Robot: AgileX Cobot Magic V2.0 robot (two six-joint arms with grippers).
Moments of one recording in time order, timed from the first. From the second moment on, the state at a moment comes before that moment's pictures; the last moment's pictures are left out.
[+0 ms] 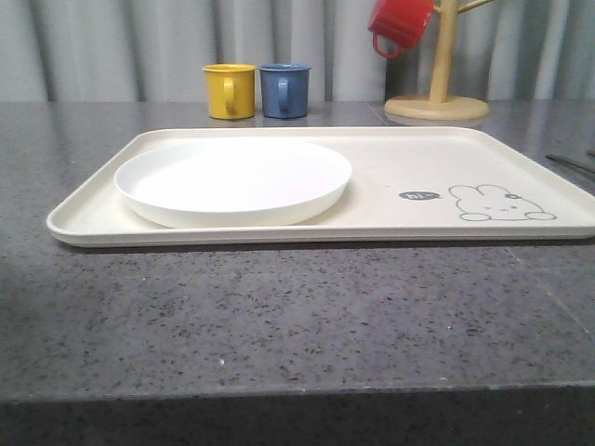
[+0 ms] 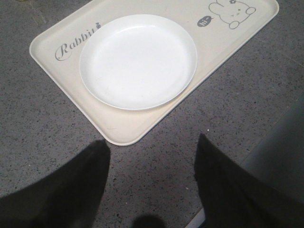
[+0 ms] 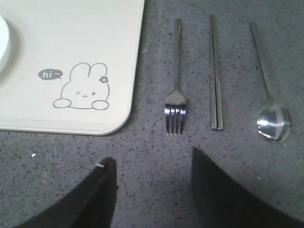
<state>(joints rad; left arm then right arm) -0.71 0.79 -1.02 0.04 1.01 0.04 0.04 0.62 -0.69 0.06 0.80 0.00</state>
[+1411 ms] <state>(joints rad) -0.71 0.79 -1.02 0.04 1.00 0.04 0.04 1.63 -1.22 -0.05 0.88 -0.02</state>
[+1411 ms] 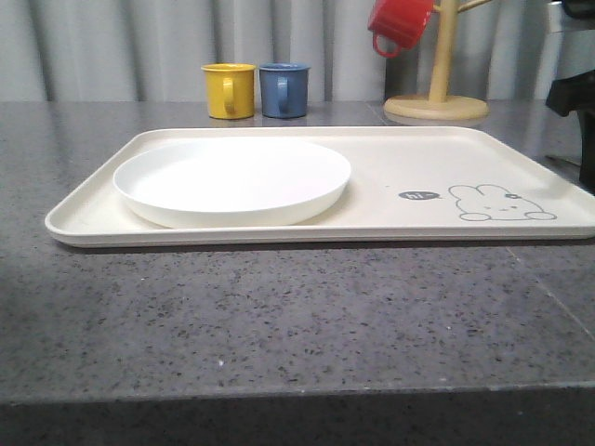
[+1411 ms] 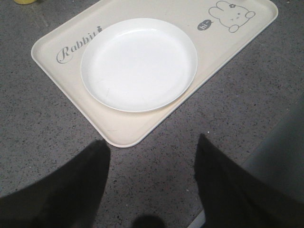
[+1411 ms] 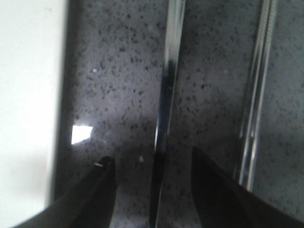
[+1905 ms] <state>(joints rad) -0.71 0.79 -1.02 0.04 1.00 0.04 0.04 1.65 -1.23 -0.04 0.87 -0.02</state>
